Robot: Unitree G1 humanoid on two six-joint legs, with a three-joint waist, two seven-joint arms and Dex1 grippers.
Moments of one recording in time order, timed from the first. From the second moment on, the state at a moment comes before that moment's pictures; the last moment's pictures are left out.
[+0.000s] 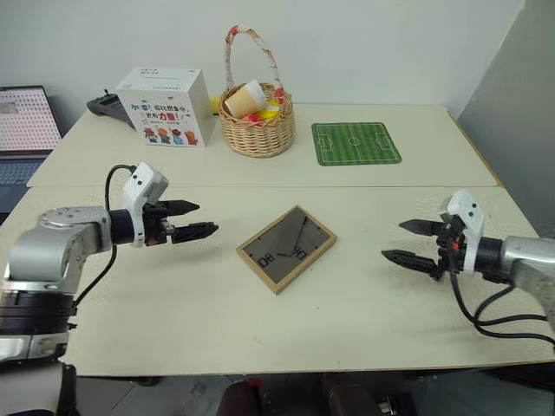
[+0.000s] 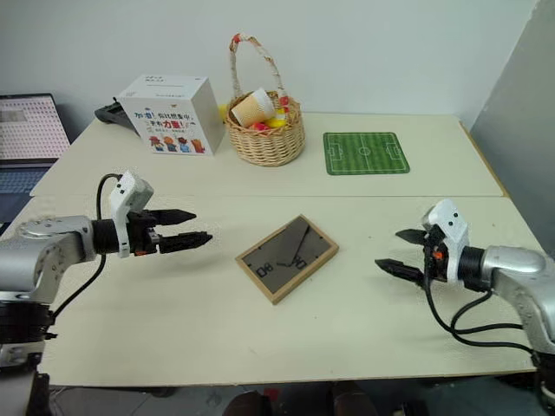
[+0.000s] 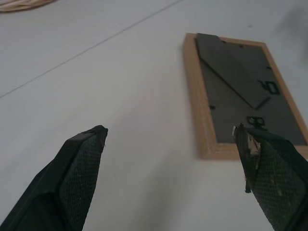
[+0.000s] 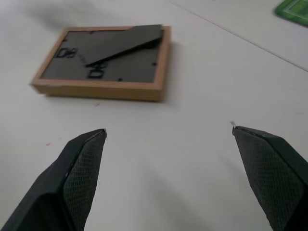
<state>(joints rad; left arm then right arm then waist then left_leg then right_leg) -0.56 0.95 0.06 0.11 -0.45 0.71 -1.16 -0.26 -0.90 -0.16 -0.40 0.62 0.84 0.93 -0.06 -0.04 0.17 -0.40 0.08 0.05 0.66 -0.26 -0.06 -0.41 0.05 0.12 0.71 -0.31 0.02</state>
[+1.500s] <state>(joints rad) -0.56 0.69 -0.18 0.23 -0.12 0.42 -1.17 -0.44 -0.35 0.26 -0.18 0.28 0.83 0.40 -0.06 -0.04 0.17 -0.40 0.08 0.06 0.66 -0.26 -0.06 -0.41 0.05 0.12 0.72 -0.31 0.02</state>
